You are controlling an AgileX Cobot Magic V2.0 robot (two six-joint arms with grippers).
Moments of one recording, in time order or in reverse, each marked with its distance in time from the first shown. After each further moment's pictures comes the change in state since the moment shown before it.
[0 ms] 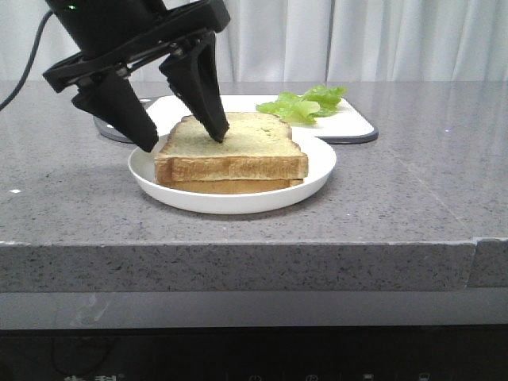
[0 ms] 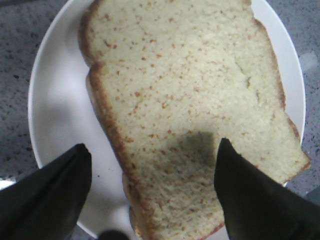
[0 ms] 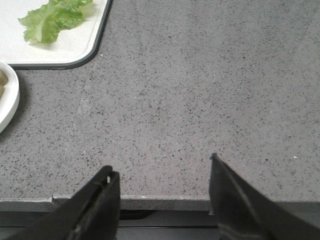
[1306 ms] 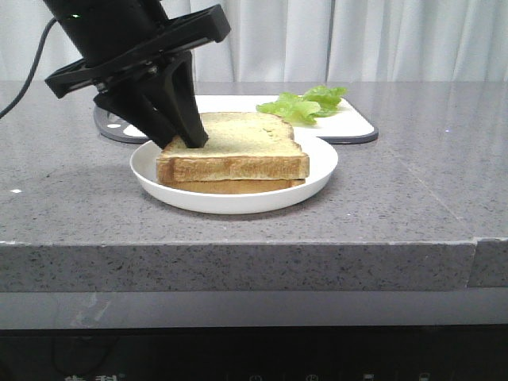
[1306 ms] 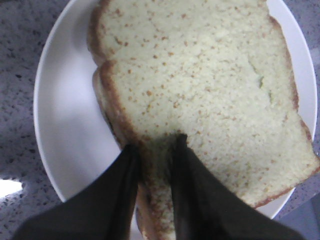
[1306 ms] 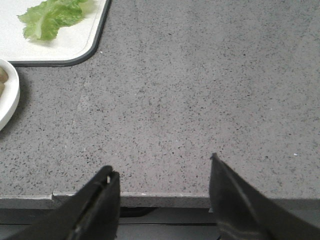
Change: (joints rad) left arm -0.001 0.019 -0.009 0.012 0.009 -0.001; right arm 0.000 0.000 0.000 0.000 0.009 0.000
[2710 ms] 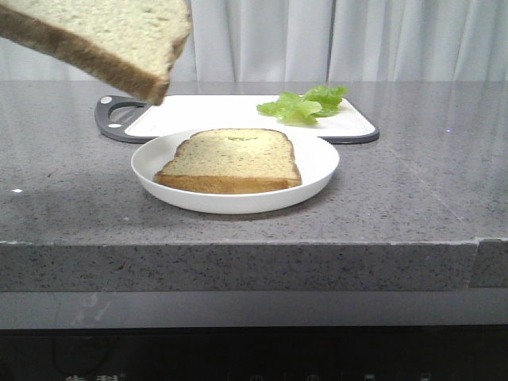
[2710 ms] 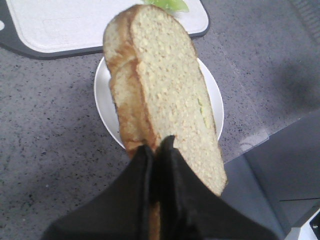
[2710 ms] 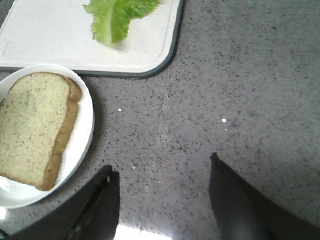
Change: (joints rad) left arm 0.316 -0.579 0.277 -0.311 0.051 0.375; right arm 0.000 0.621 -0.364 0.399 0.011 -0.253
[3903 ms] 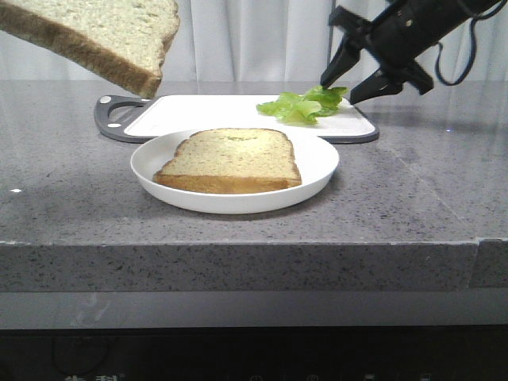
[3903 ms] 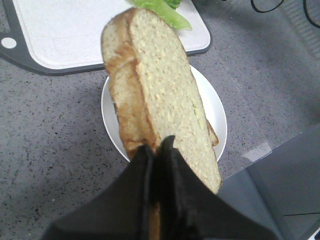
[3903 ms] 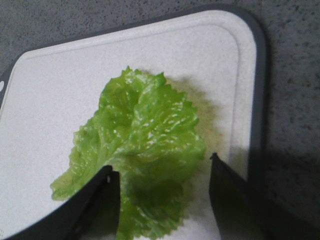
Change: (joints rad) left arm 0.019 -0.012 0.014 -0.032 -0.038 0.037; right arm 0.023 1.086 -0.864 0.448 -0.057 -0.191
